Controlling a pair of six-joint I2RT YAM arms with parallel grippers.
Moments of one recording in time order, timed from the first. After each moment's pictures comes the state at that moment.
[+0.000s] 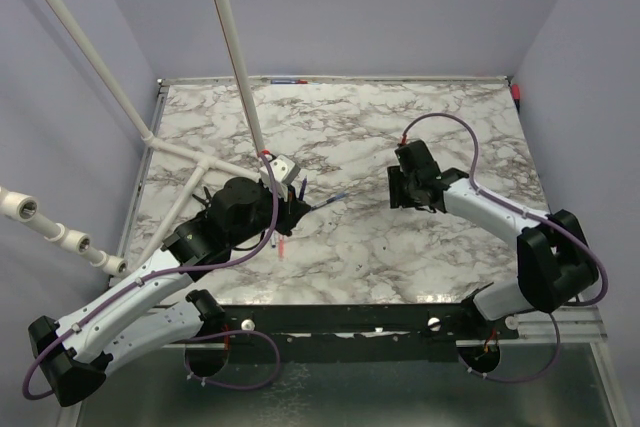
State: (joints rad) left arm -0.83 0.80 0.77 -0.32 0.02 -0.24; right arm 0.51 1.45 0.89 -0.42 0.20 0.33
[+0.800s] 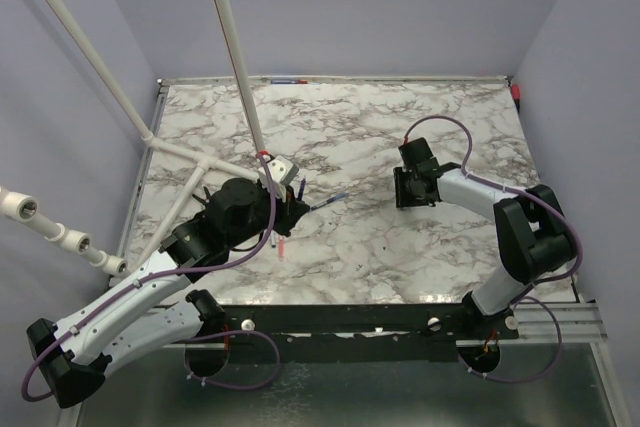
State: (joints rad) left arm -0.83 0.79 0.77 -0.32 0.02 -0.23; right arm 0.40 1.64 0.91 -0.36 0.10 0.29
